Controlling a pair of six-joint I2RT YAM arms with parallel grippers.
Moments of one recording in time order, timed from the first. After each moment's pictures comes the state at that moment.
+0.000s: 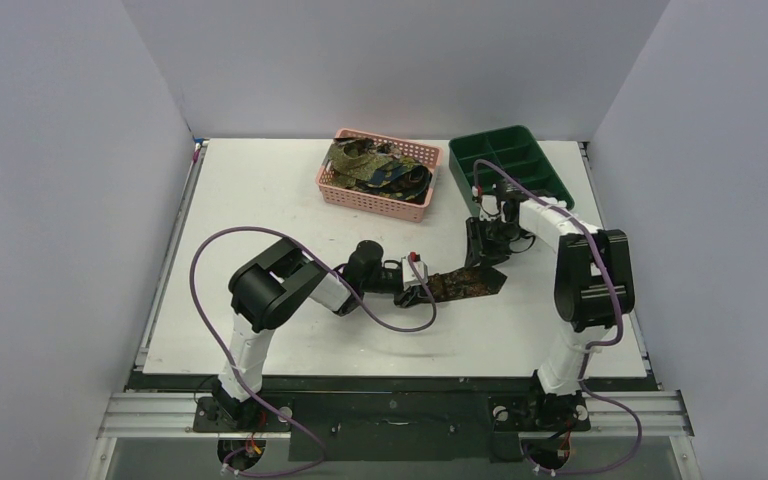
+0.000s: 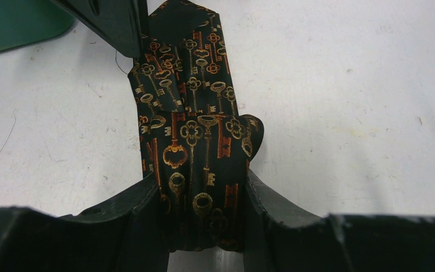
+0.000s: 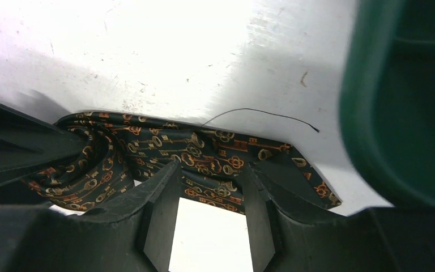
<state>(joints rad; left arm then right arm) -0.77 2.10 0.86 0.92 0.74 0.30 0.13 1.85 1.26 -0.77 -0.35 0.01</state>
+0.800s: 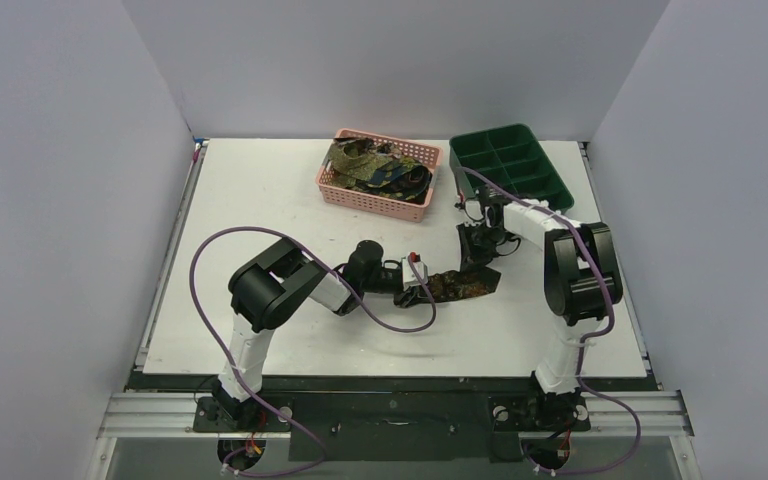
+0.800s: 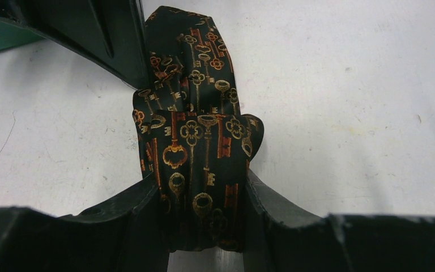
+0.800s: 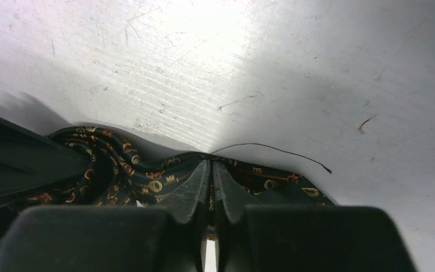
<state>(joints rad) -0.76 2.10 0.86 0.91 0.74 0.31 0.21 1.92 1.27 -0.72 -0.34 -0.02</state>
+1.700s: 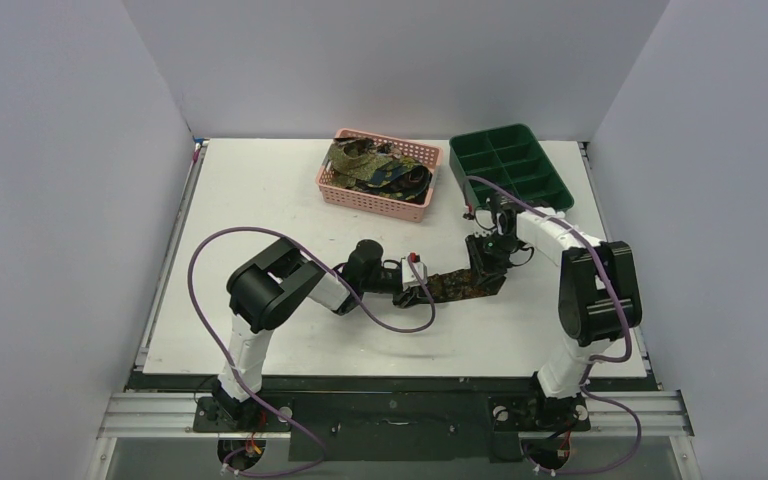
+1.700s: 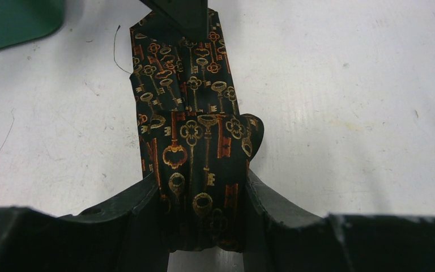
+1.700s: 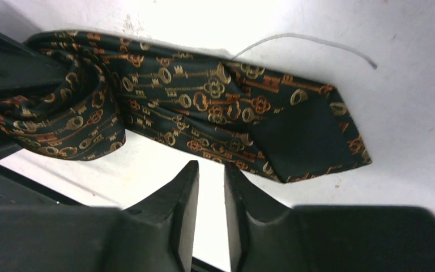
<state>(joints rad) -0.76 2.09 0.86 0.89 0.75 0.33 0.19 1.74 1.15 -0.85 -0.32 -0.09</state>
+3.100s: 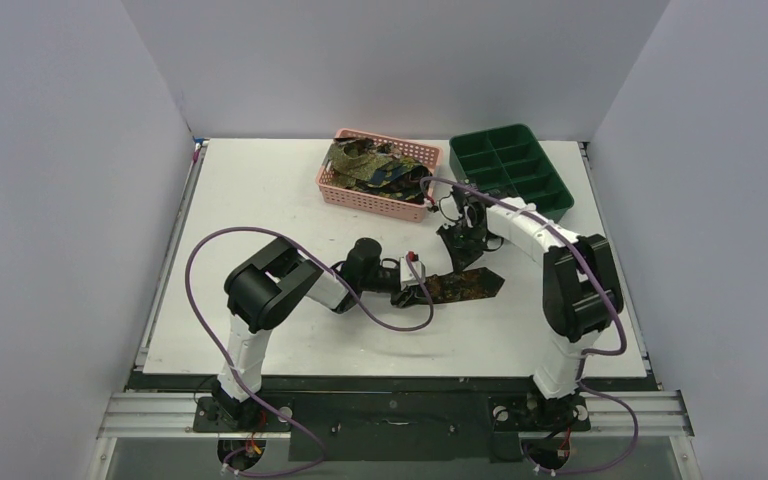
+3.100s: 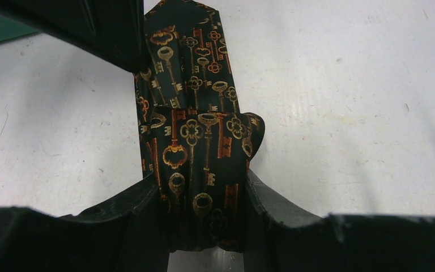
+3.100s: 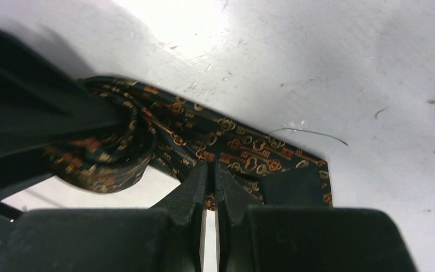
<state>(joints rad) -0.74 2.08 0.86 0.86 0.77 0.33 0.37 1.84 1.33 -0.85 -0.17 -0.19</state>
